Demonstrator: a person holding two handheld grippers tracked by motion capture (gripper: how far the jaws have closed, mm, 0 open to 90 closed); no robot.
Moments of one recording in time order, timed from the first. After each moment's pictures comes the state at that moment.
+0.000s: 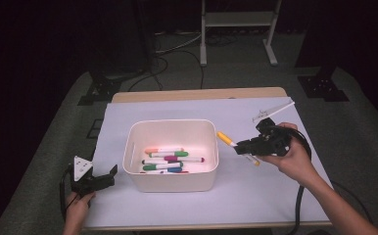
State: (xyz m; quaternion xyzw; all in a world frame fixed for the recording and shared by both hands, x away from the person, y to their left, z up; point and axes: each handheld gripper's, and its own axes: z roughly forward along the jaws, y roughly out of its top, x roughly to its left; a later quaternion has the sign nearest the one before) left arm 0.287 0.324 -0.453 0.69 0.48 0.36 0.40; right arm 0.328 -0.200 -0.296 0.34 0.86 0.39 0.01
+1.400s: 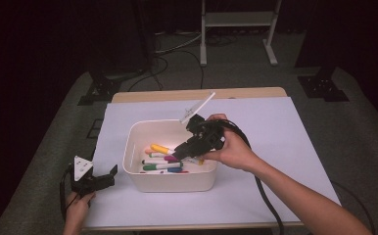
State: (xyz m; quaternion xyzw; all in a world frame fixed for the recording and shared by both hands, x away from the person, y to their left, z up) left arm 0.287 0.324 -0.453 0.69 0.48 0.36 0.40; right arm 0.336 -0.047 -0.272 0.18 0.91 0.38 -0.07
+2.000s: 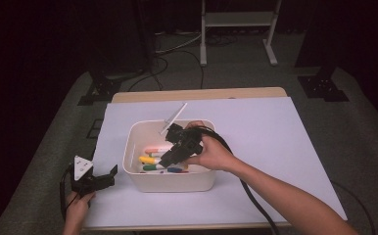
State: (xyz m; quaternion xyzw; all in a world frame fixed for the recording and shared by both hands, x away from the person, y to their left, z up) left arm 0.288 0.324 -0.453 0.69 0.48 0.36 0.40; right arm 0.348 0.000 -0.307 0.14 0.93 0.34 -0.08
